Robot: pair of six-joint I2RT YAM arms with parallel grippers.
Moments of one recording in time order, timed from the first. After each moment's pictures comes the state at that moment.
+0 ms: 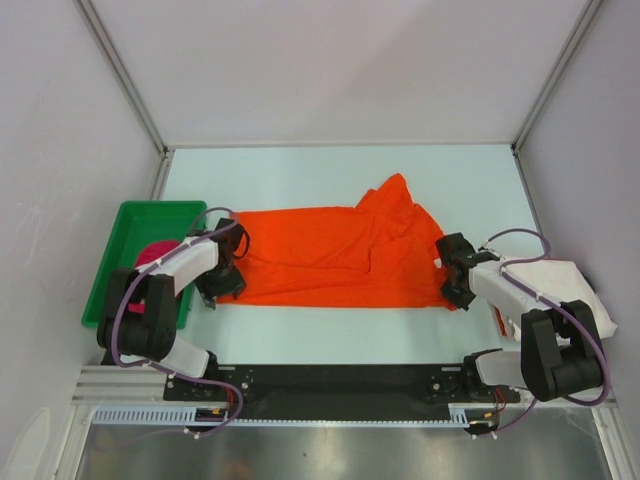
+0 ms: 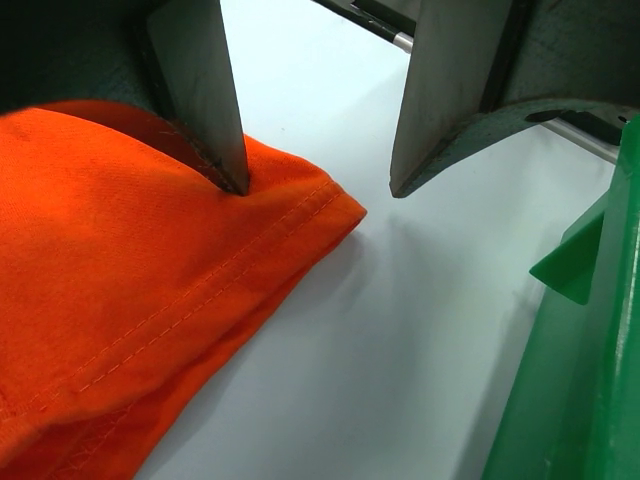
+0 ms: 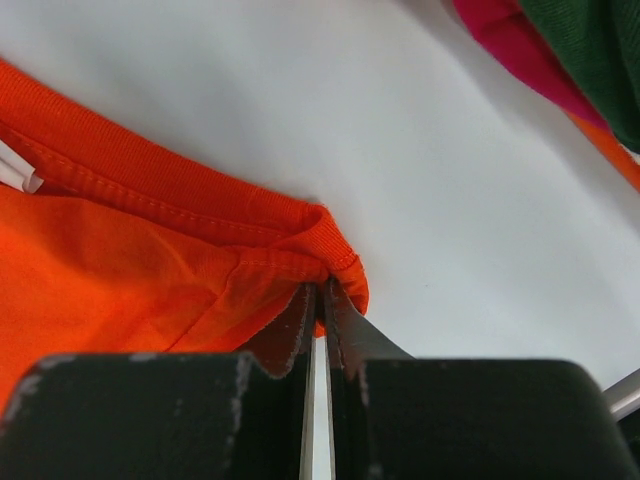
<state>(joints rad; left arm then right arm) -0.19 1.51 0.82 -0.86 -0.33 -0.78 0.23 1.30 0.64 -0.70 0.40 1.01</state>
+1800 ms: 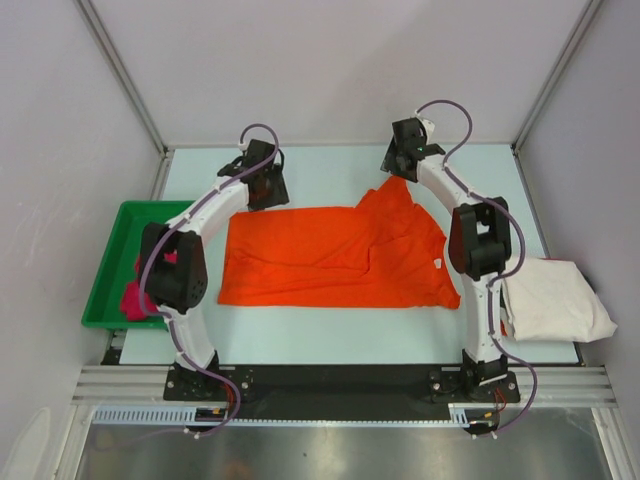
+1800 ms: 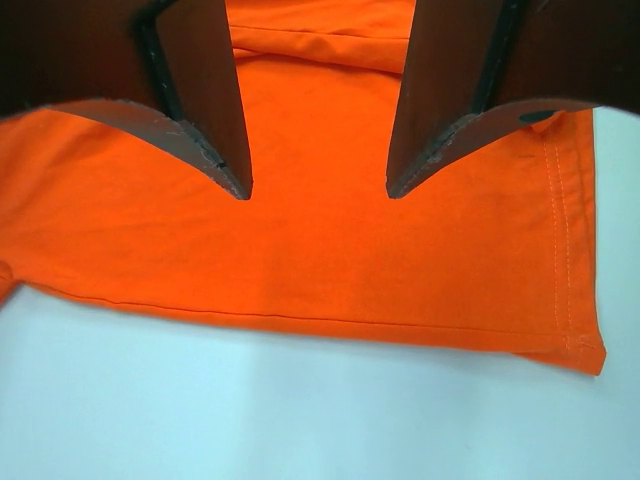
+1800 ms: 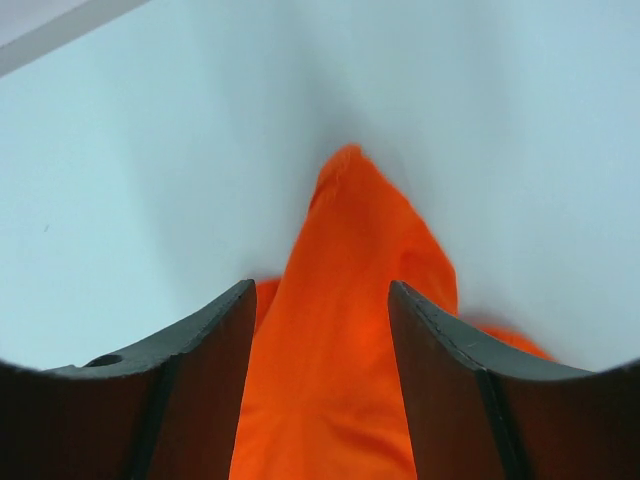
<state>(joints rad) -0.33 1.87 1.54 -0.62 -0.17 -0.50 0.29 2.19 1.91 -0.50 0.27 0.56</state>
